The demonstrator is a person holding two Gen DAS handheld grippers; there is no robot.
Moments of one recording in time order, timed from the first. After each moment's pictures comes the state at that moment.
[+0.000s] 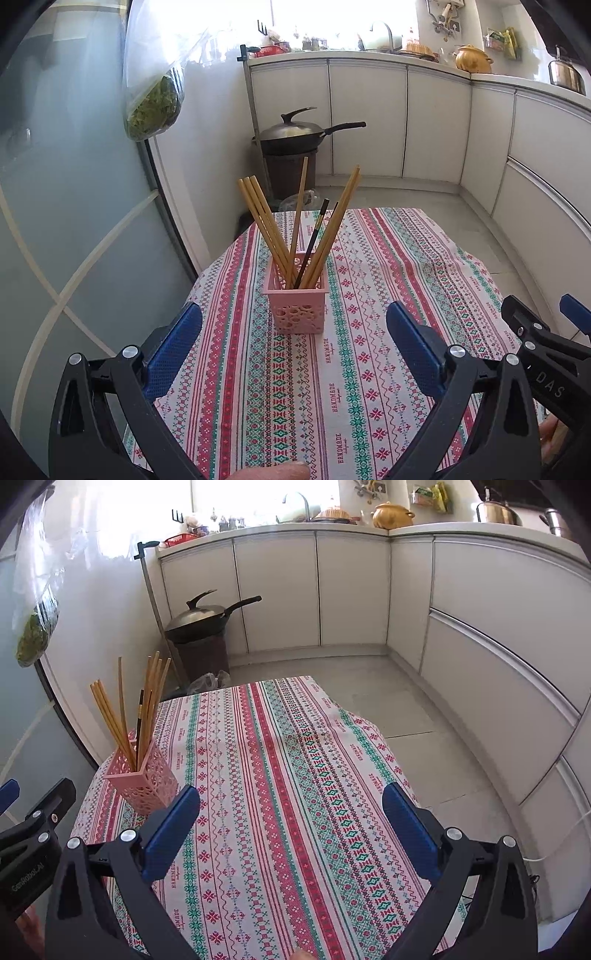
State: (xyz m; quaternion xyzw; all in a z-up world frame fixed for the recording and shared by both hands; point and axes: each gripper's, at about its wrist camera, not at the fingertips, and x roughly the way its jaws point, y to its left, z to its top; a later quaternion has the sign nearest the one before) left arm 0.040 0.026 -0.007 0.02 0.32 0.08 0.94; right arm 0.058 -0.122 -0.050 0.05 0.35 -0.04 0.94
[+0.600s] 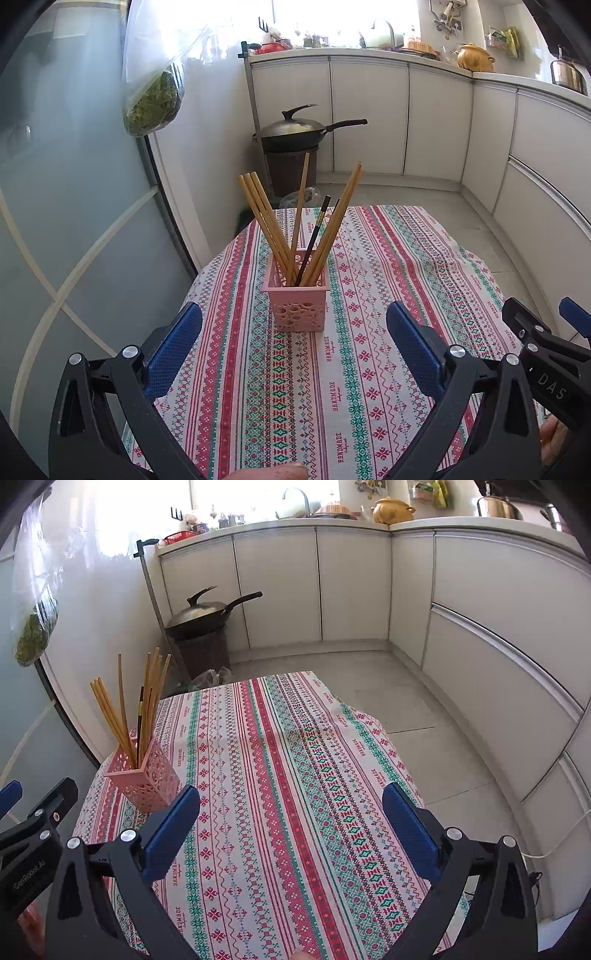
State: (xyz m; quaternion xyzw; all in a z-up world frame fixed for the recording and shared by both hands) left arm 0.042 0.026 -0.009 0.02 0.33 0.08 0.94; right arm 0.059 -0.123 -0.053 0.06 0.36 -0.03 0.93
